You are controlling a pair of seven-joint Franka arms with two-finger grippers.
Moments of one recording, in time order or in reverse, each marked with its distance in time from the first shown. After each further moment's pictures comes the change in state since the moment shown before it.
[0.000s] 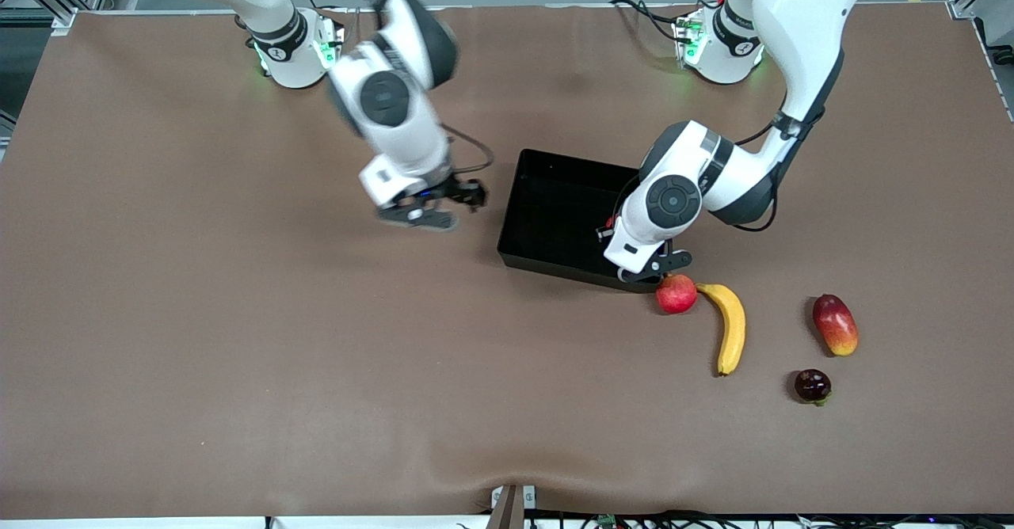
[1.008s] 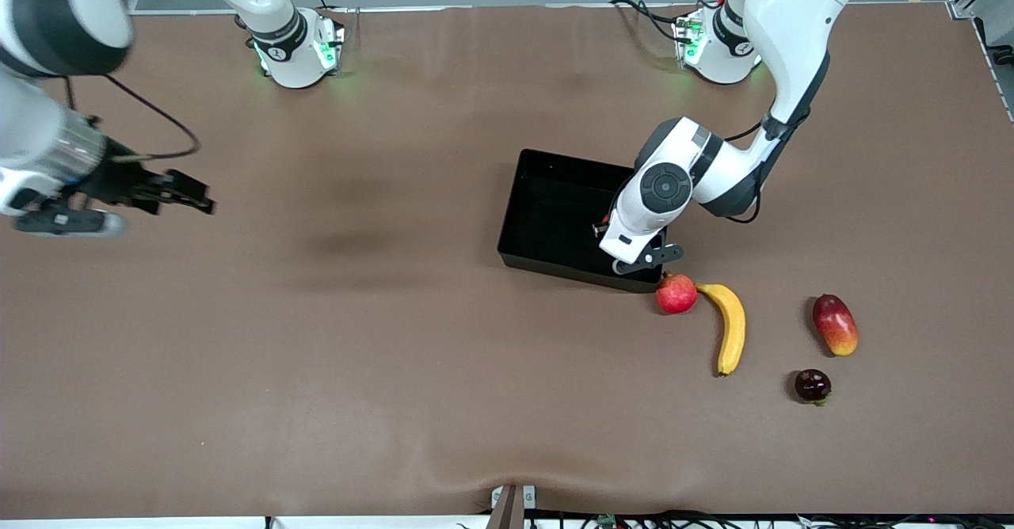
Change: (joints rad) left arm -0.006 -0.014 0.000 -0.069 0.028 0.107 -0.008; right arm -0.623 -0.304 -0.007 -0.017 0.000 -0.311 -0.694
